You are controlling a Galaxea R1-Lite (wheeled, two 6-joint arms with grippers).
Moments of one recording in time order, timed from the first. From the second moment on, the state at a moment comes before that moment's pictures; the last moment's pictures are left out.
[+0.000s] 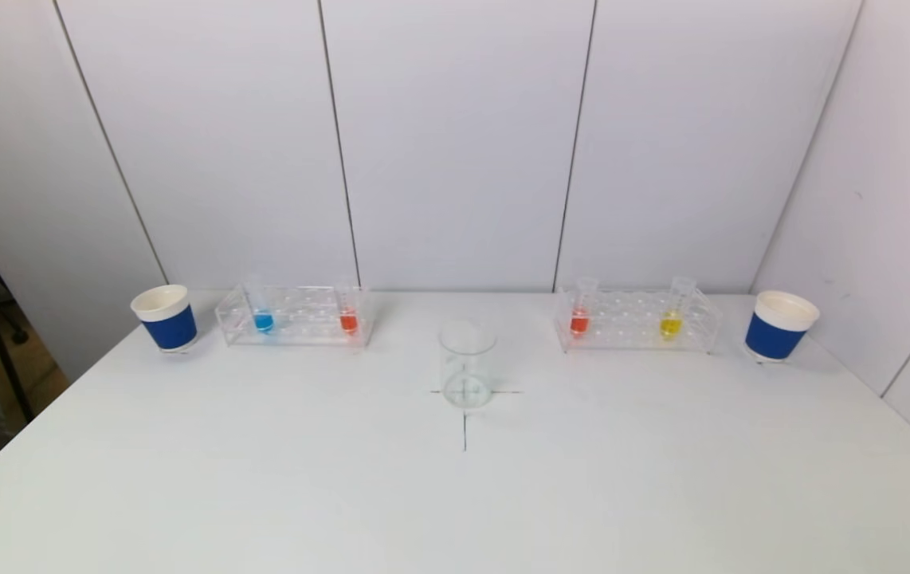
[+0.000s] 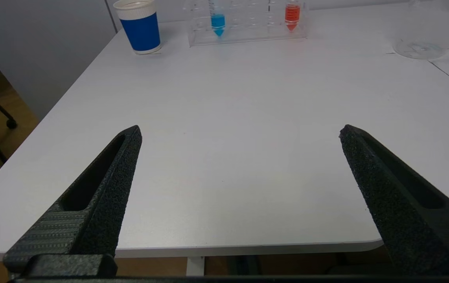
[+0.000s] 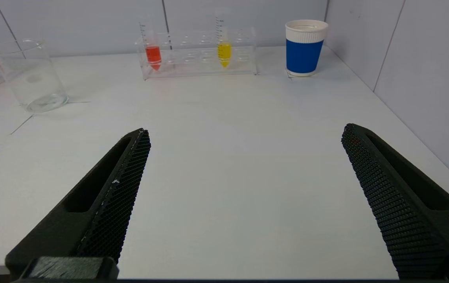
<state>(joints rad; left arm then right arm) -0.01 0.00 -0.02 0.06 -0.01 0.05 0.00 0.00 0.00 -0.01 -0.03 0.06</state>
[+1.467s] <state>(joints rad) -0.01 0.00 -0.03 0.07 -0.02 0.07 0.00 0.00 0.00 -0.01 -0.03 0.06</state>
